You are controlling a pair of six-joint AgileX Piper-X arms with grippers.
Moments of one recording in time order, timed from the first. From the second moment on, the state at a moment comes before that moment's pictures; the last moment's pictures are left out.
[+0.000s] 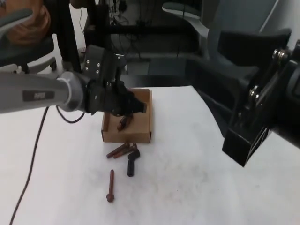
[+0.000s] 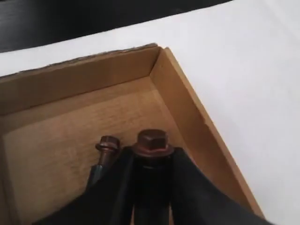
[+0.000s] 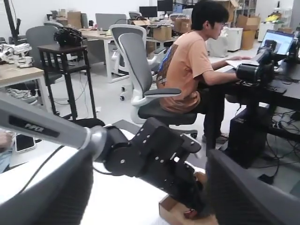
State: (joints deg) left arm -21.4 110.5 -68.0 4.4 10.6 -2.0; right arm 58.3 42.8 -43.1 6.9 15.5 2.3
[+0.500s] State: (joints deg) left arm -21.4 108.7 -70.5 14.5 8.8 -0.3; right arm 58.3 42.8 -43.1 8.5 13.7 3.5
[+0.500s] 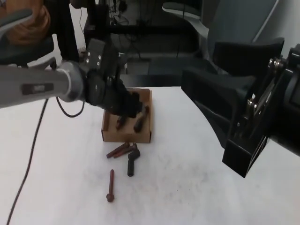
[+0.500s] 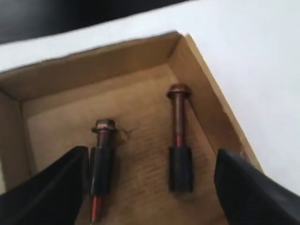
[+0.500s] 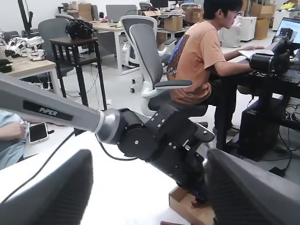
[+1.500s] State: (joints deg) left arm -30.7 108.9 -69.6 45.2 0.0 -13.8; right arm 58.3 42.8 -43.0 11.6 13.7 6.1
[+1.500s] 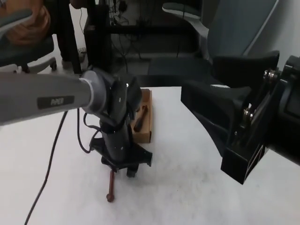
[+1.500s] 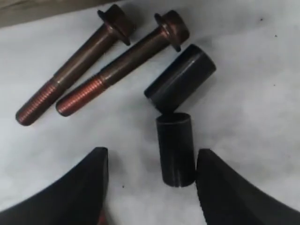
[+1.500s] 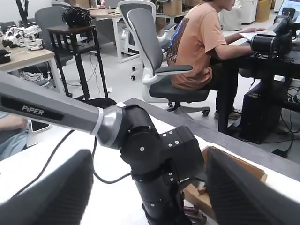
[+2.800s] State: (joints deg) left arm -29.8 45.8 -38.3 36.6 1.4 -10.2; right arm 49.9 64.9 -49.0 16.2 -10.1 -17.4
